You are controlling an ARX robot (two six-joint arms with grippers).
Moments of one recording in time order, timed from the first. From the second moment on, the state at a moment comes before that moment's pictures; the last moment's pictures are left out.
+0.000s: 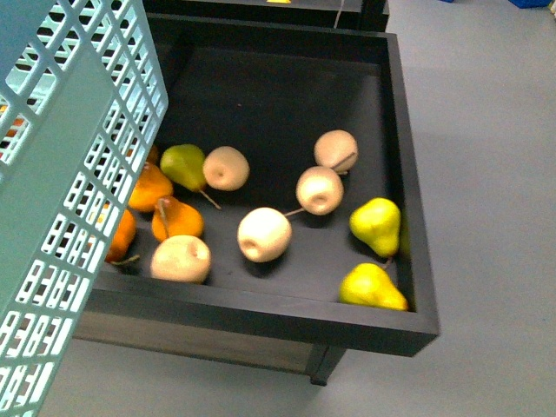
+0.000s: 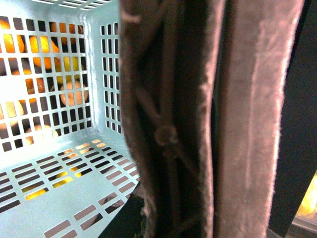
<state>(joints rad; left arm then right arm) 0.07 0.82 0.74 -0.33 0.16 -1.43 0.00 0.00 0.02 0.00 0.00 0.00</state>
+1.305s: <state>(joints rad) 0.07 0.82 0.74 -0.33 0.16 -1.43 0.00 0.00 0.02 0.00 0.00 0.00</state>
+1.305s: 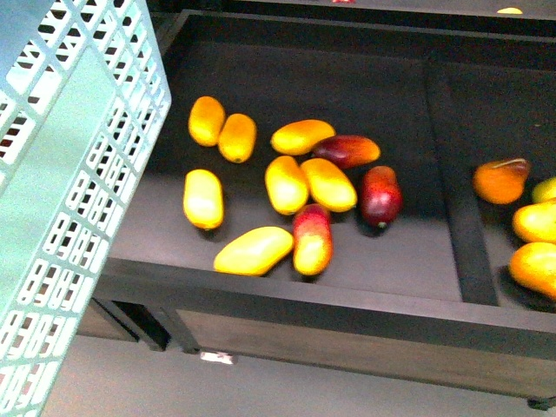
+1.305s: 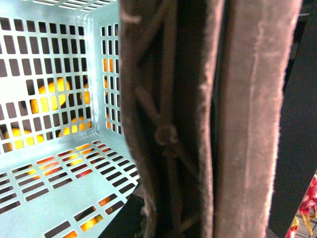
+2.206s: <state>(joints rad) 0.07 0.82 0.74 -0.33 0.16 -1.43 0.00 0.00 0.02 0.00 0.00 0.00</state>
